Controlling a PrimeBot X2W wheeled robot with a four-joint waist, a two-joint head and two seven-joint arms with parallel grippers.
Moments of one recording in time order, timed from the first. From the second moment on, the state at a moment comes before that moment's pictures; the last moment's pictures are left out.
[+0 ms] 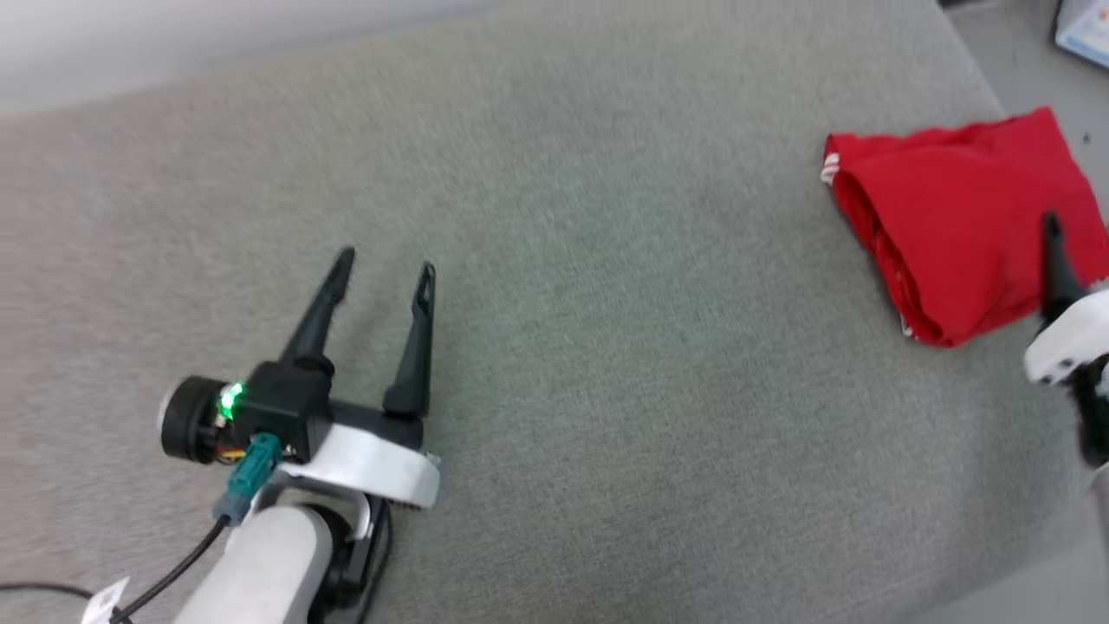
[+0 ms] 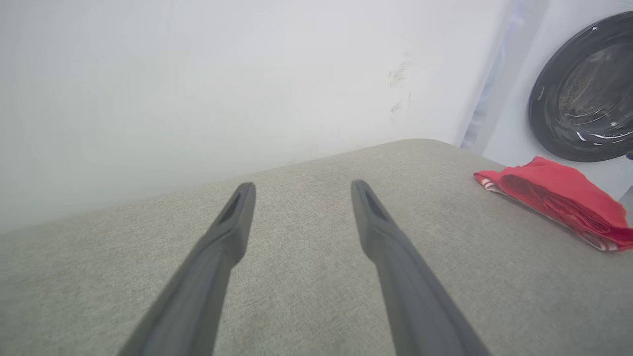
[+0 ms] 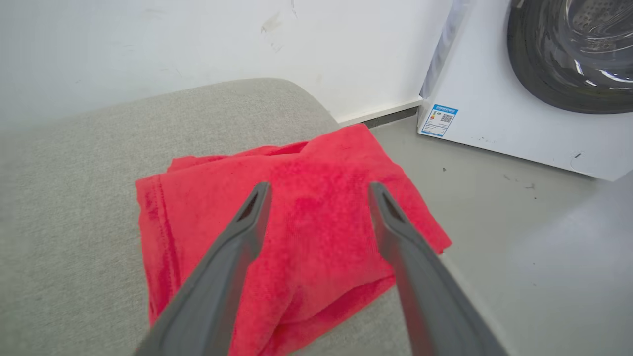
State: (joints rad) left arm -0.31 0.37 -0.44 -0.04 -0.36 0.20 -0.20; right arm -0.68 -0.35 -0.07 0.87 0.32 0.13 -0.18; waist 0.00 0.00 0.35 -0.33
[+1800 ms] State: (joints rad) left arm -0.02 0.33 -0.36 0.17 -0.45 0.23 -0.26; right arm 0.07 -0.06 0.00 -0.03 0.18 0.13 0.01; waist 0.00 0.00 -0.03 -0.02
